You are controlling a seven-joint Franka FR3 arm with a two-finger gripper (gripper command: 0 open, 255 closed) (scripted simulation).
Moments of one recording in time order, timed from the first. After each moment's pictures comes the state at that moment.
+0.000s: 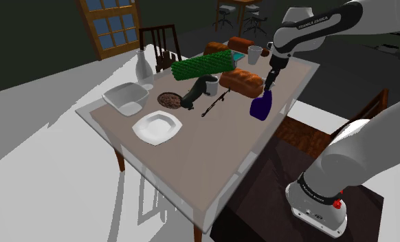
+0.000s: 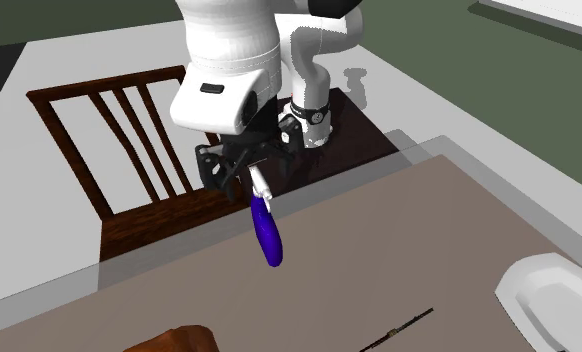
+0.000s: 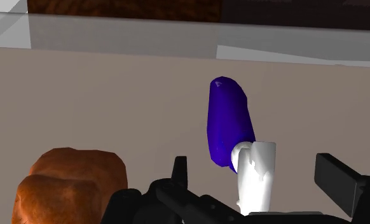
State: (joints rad) arm -0.12 -0.30 -0.47 -2.40 -0.13 2.15 -0.68
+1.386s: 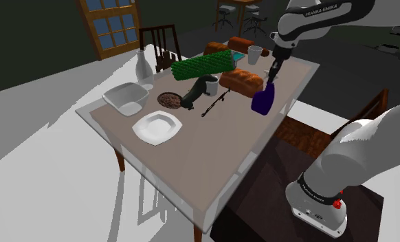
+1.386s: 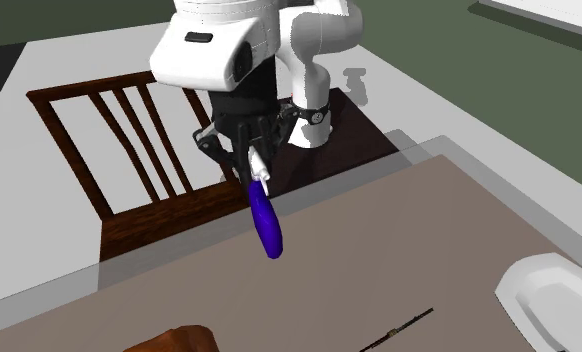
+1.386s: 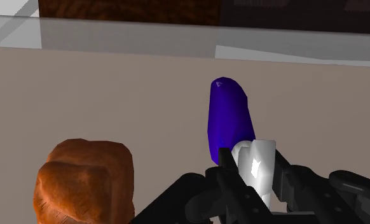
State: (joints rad) arm -0.12 -0.34 -0.46 -2.33 -0.14 2.04 -0.67
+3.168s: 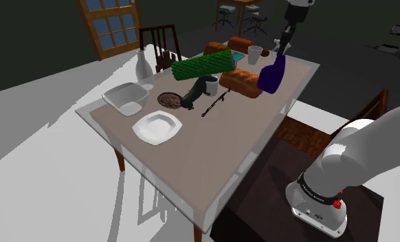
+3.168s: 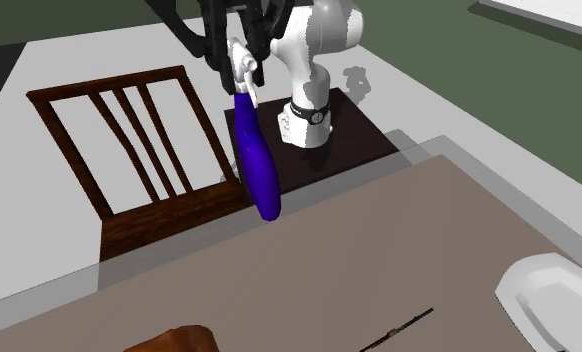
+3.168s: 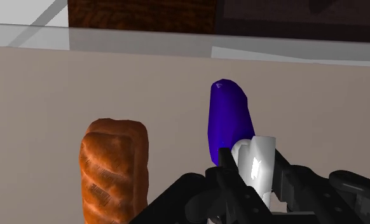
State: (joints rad) arm -0.11 -0.37 -0.42 -1.98 -0.12 1.67 -0.66
